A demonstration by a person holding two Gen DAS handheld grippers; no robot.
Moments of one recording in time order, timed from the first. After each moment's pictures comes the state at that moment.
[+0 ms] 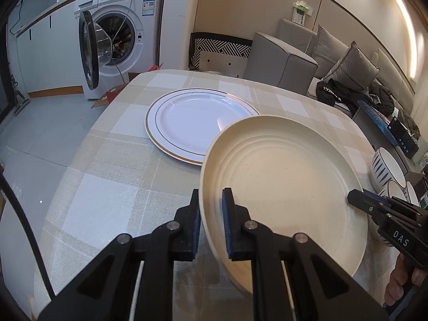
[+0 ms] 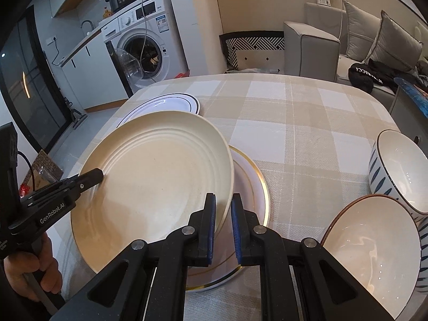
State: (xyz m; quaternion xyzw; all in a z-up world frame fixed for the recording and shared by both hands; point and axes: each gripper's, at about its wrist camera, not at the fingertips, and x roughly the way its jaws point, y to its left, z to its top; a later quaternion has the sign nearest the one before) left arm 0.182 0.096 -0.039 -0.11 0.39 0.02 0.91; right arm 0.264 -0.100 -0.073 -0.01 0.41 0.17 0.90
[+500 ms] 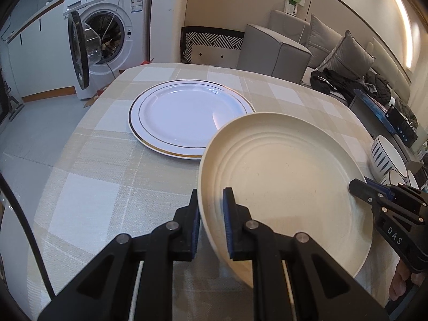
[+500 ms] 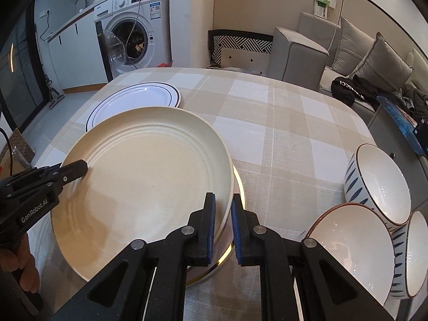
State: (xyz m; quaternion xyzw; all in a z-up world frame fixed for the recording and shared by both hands) left arm 0.193 0.079 -0.049 -0.09 0.41 0.00 0.91; right arm 0.267 -0.091 -0.076 -0.10 0.41 0.10 0.90
